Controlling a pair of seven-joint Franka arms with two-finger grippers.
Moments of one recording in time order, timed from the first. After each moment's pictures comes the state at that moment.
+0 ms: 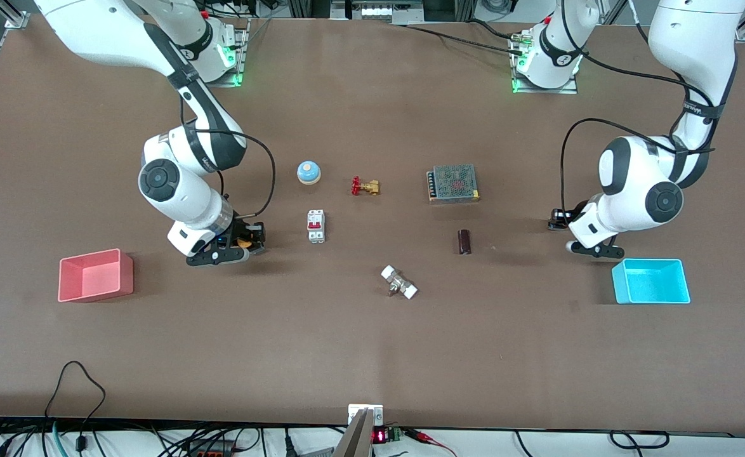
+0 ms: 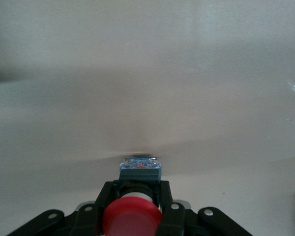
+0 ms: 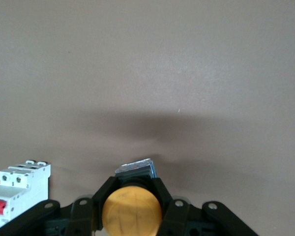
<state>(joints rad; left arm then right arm) -0.01 0.40 -0.03 -2.10 -0.10 2.27 0.12 0.06 0.49 0.30 -1.92 -0.07 2.45 0.25</state>
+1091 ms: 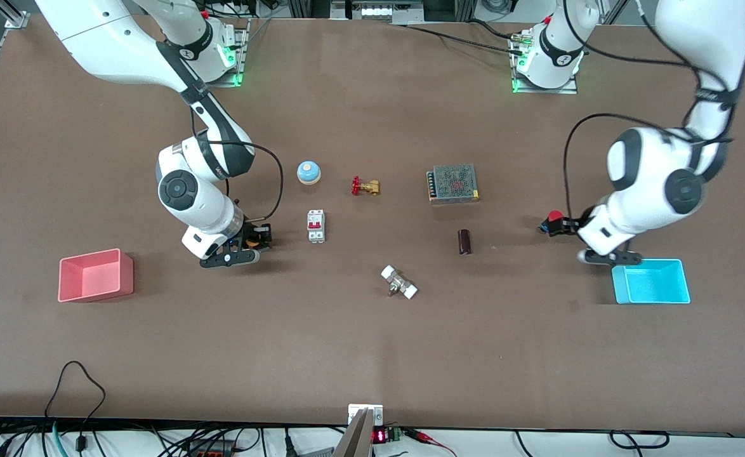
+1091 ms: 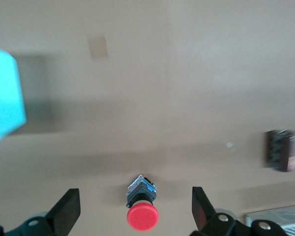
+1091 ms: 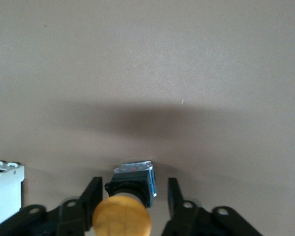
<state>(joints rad) -0.02 0.31 -0.03 -1.92 -0.10 2.16 0.03 0.07 0.55 0.29 -1.92 -0.12 2.49 0.28</state>
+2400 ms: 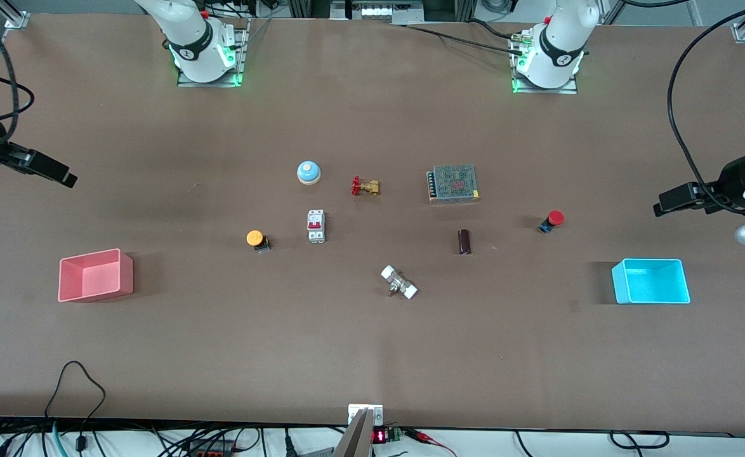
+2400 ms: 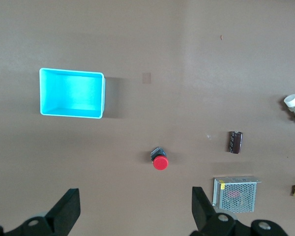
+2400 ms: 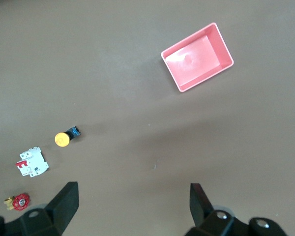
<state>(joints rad) 0.05 0.23 0.01 -1.44 -0.08 1.60 -0.03 -0.02 0.07 -0.04 -1.58 0.06 1.61 0.25</state>
